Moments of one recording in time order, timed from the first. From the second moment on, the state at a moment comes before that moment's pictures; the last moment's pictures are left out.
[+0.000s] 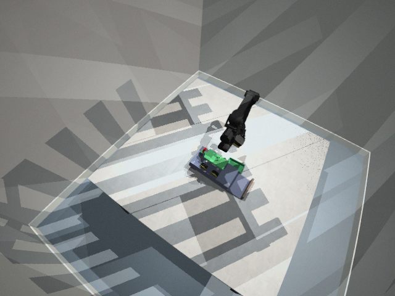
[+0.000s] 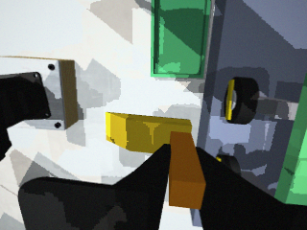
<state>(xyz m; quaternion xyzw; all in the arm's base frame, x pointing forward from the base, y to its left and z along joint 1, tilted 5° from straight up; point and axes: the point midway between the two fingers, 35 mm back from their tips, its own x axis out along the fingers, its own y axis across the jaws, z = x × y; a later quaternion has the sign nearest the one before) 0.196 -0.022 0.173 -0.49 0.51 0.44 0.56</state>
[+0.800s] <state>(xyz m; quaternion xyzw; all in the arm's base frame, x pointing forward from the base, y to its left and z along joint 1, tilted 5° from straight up) 0.224 0.056 0.168 -0.48 0.51 0.44 0.56</state>
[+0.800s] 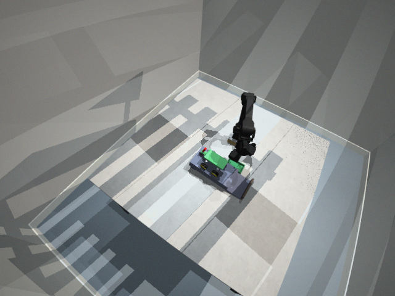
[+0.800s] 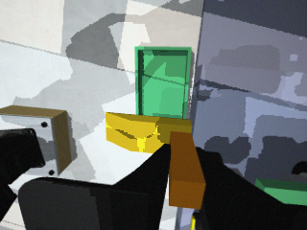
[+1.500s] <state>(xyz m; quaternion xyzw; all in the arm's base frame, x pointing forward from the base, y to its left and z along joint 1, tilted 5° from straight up) 0.243 0.098 0.169 -0.56 0.44 0.51 0.47</state>
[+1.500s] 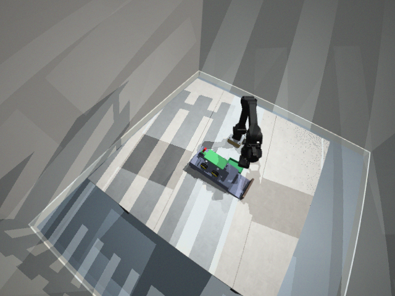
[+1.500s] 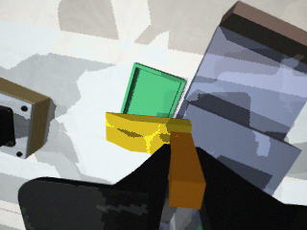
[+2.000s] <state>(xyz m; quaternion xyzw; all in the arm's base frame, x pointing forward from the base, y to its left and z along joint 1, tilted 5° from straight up) 0.243 0.100 0.169 -0.67 0.31 0.60 0.30</state>
